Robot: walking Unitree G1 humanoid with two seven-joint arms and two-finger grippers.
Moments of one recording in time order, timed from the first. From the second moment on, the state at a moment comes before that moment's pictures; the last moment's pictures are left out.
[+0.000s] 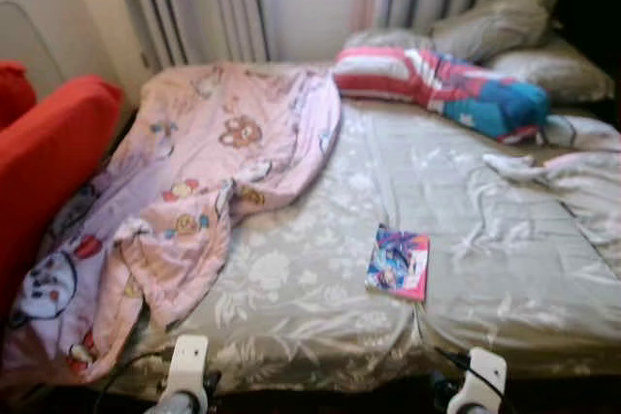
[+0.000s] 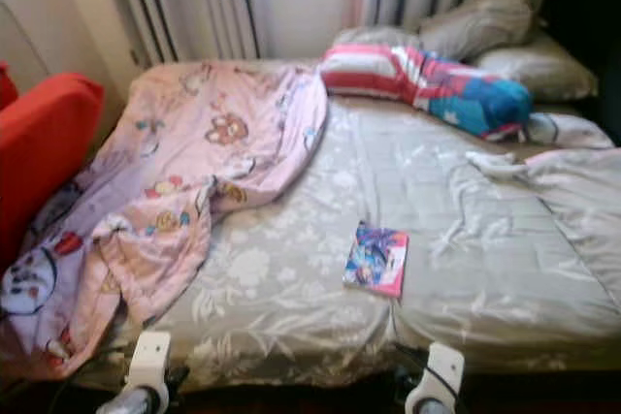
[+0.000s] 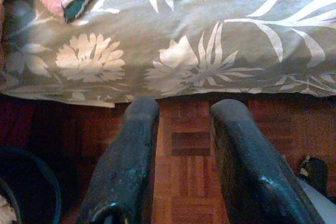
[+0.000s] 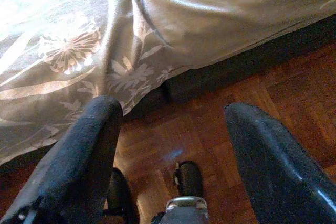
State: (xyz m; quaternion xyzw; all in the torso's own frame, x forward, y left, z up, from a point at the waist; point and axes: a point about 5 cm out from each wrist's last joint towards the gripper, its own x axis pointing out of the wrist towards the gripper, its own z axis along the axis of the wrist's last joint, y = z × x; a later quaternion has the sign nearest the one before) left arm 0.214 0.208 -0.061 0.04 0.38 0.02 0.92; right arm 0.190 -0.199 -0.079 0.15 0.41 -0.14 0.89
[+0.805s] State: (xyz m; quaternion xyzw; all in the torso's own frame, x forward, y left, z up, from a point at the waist) left arm 0.209 0.213 -0.063 0.03 0.38 0.03 0.92; right arm 0.200 -0.187 -0.075 0.15 0.40 -0.12 0.90
